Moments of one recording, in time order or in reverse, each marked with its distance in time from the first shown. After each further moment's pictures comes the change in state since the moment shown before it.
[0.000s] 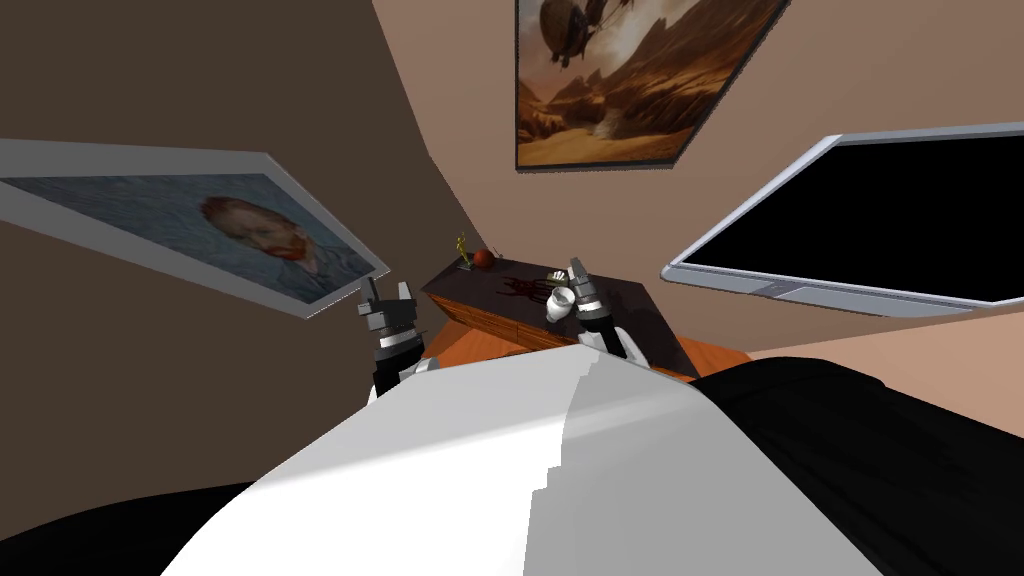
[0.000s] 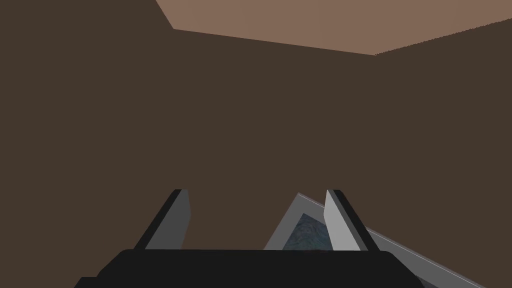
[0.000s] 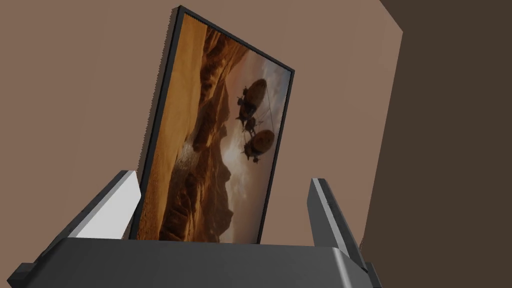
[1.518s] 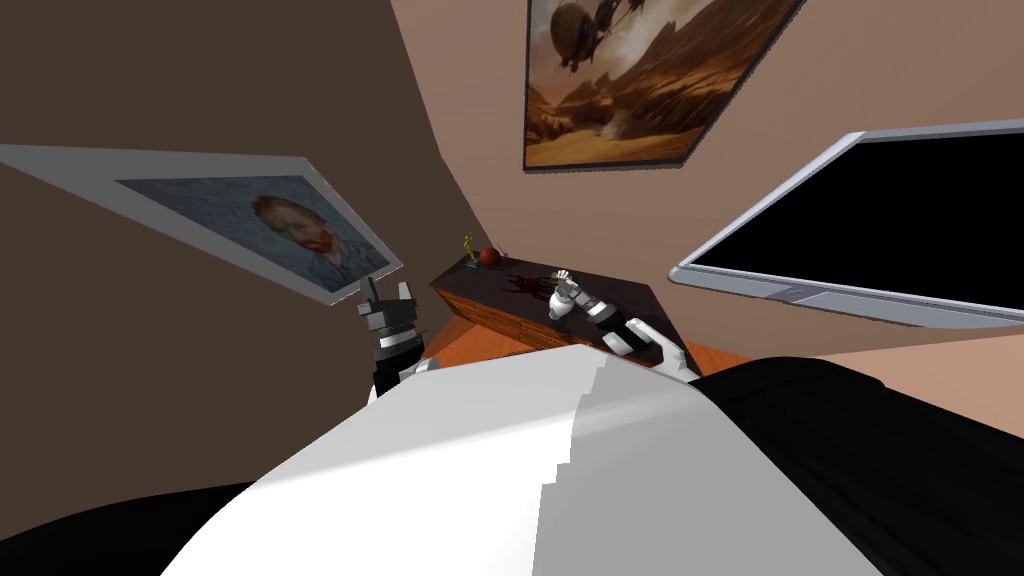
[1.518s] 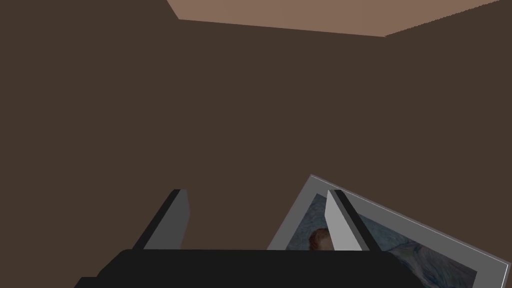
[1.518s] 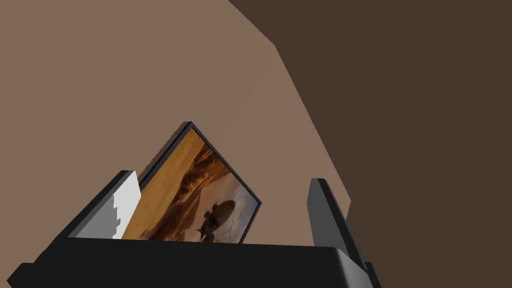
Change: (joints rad) left arm 0.000 0.000 0.000 0.000 0.000 0.000 0.000; right arm 0.004 -0.478 0.017 0.164 0.065 0.001 0.066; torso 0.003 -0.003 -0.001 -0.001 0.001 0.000
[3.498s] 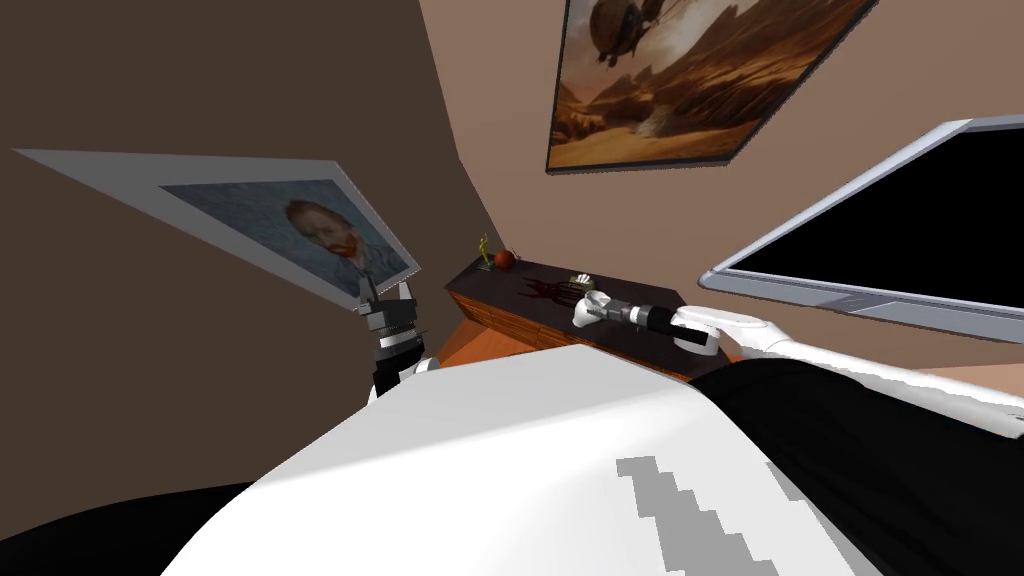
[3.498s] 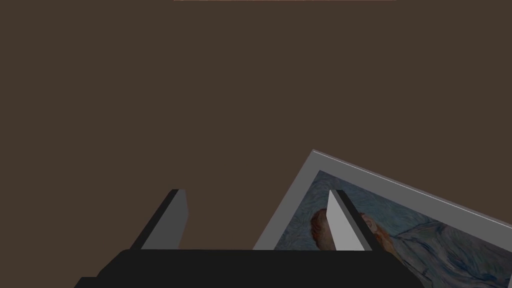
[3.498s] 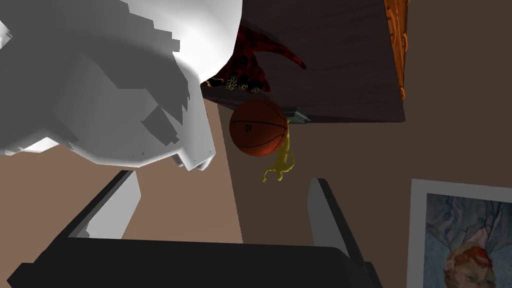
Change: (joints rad) left arm 0.000 0.000 0.000 0.000 0.000 0.000 0.000; right arm 0.159 -0.654 0.035 0.333 0.182 0.042 0.055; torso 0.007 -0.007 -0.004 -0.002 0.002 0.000
